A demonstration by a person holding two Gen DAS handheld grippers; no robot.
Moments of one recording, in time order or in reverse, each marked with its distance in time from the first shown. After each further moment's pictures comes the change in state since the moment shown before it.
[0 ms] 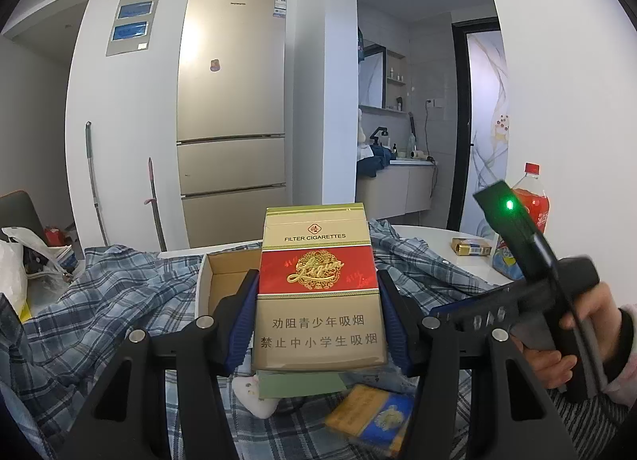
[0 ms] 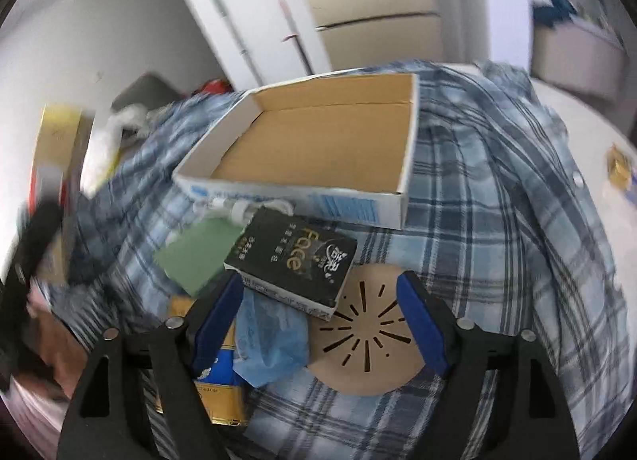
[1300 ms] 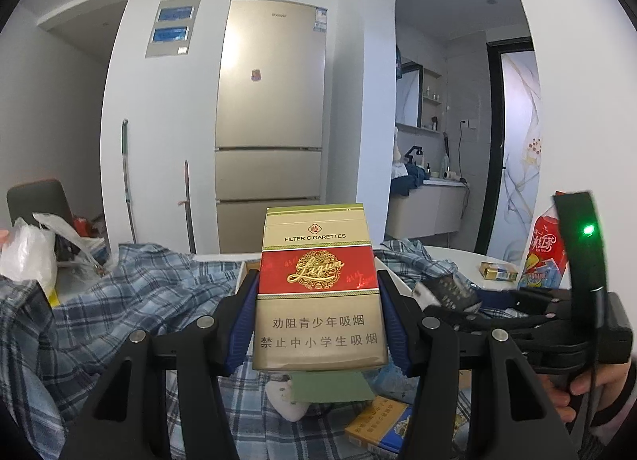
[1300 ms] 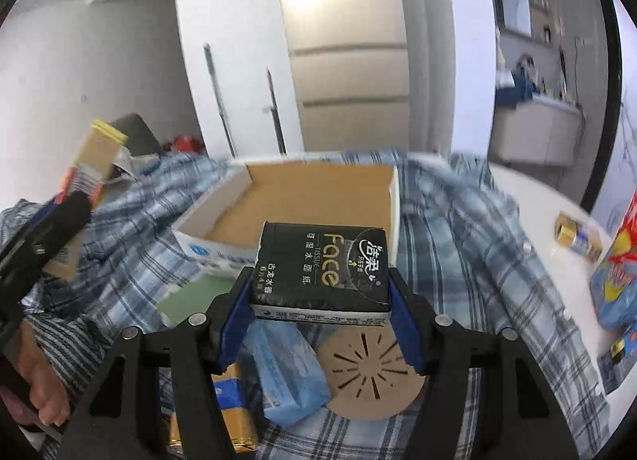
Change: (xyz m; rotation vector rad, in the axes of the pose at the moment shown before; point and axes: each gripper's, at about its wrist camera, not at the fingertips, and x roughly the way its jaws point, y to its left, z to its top) left arm -0.020 0.007 0.004 -0.055 -0.065 0.126; right arm -0.036 0.052 -0.013 -0.140 -0.335 -0.195
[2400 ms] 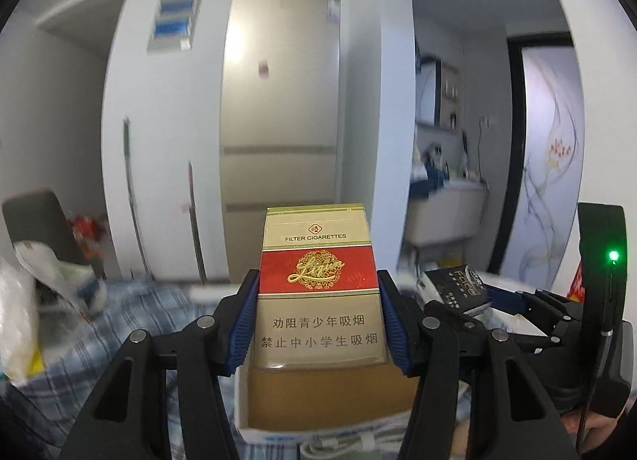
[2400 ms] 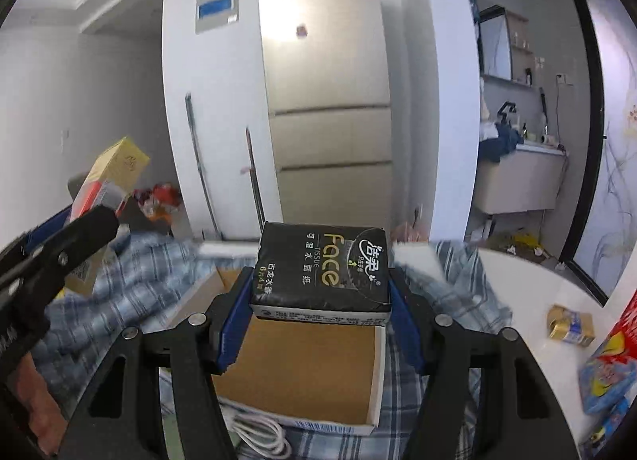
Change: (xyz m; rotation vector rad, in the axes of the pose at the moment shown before) left arm 0.112 0.017 0.060 -0.023 0.079 0.047; right arm 0.047 -0.001 0.087 0.005 -0.149 -0.095
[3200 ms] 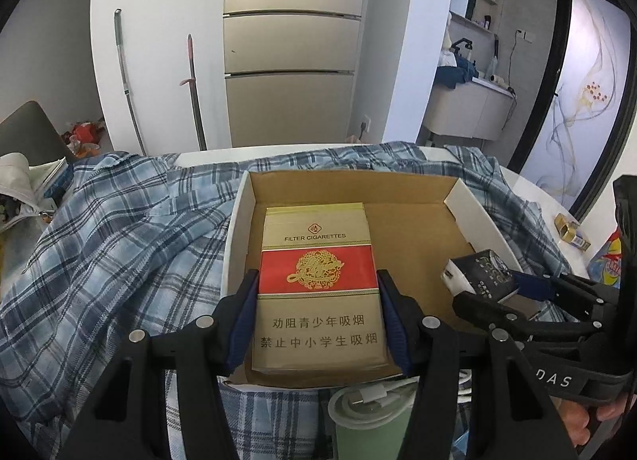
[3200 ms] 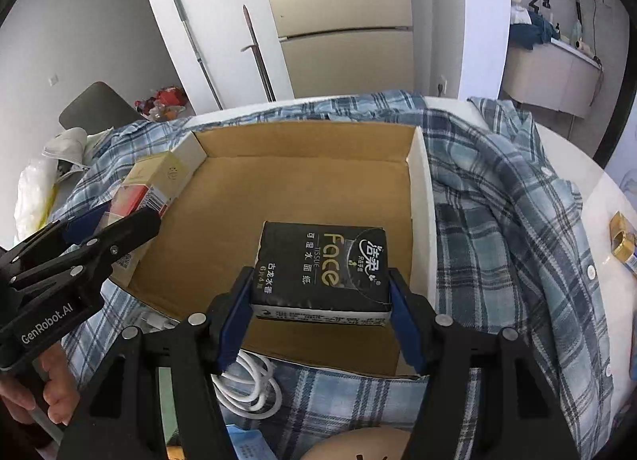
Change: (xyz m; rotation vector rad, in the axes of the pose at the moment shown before) left arm 0.097 0.028 -0.059 -0.056 0.444 0.025; right arm 0.075 -0.012 -0.062 0.058 0.459 0.085
